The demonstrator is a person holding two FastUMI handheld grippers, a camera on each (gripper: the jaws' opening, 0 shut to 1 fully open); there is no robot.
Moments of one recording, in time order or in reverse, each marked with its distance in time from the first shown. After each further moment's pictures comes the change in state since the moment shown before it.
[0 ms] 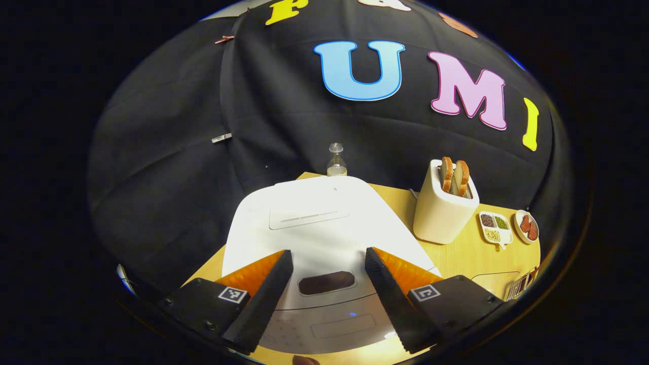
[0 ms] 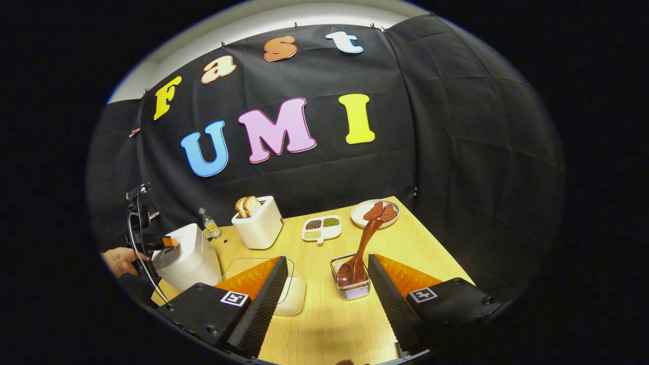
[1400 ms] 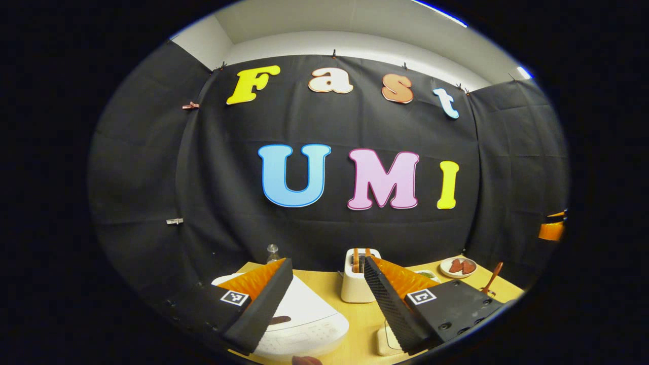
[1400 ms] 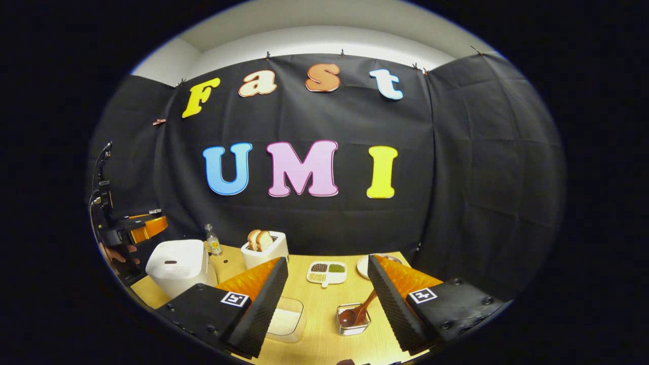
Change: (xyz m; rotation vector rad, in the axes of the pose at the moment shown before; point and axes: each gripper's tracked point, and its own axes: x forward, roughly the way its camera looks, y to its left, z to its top) left arm -0.171 -0.062 0.104 0.065 -0.565 -0.398; right arm -0.008 0.075 0.113 -0.223 -0.251 0.046
